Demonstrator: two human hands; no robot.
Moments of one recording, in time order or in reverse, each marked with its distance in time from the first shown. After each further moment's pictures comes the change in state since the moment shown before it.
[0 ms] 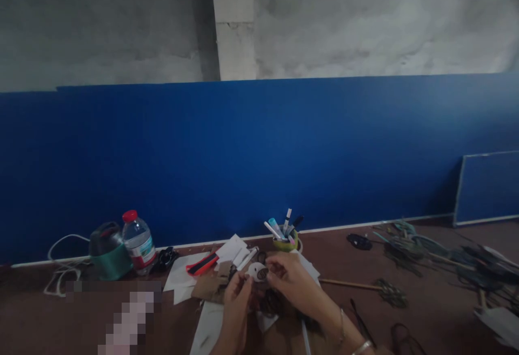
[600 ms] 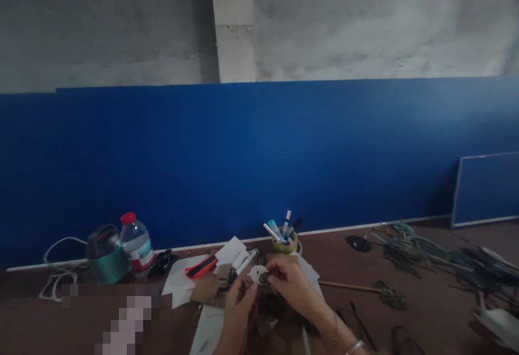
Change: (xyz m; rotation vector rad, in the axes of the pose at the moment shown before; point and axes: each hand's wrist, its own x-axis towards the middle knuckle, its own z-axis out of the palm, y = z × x) left_hand 0.007 -0.015 -0.004 -0.038 -0.047 0.030; right_hand 0.009 0.026 0.020 0.170 0.002 0.026
